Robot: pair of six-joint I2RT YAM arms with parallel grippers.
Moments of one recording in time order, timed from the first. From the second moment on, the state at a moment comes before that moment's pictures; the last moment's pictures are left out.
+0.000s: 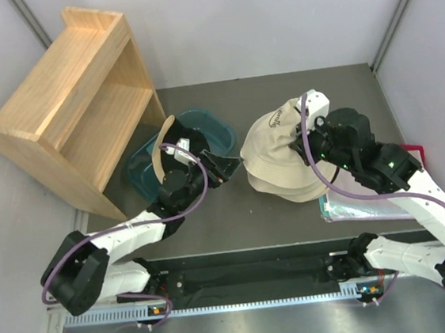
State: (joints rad) left arm -0.70 1.21 0.47 0.74 0.05 -1.03; right arm 0.69 0.97 1.23 -0.71 0.12 0.06
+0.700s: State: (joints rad) left arm -0.69 1.52 0.51 1.17 0.19 -1.20; right arm 0.69 0.93 1.22 -0.73 0.13 0.07
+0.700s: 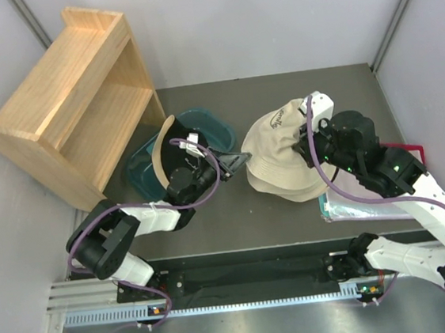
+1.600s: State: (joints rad) left arm -0.69 1.64 0.42 1.29 0.11 -1.23; right arm 0.57 1.04 1.56 -0.79 0.14 0.13
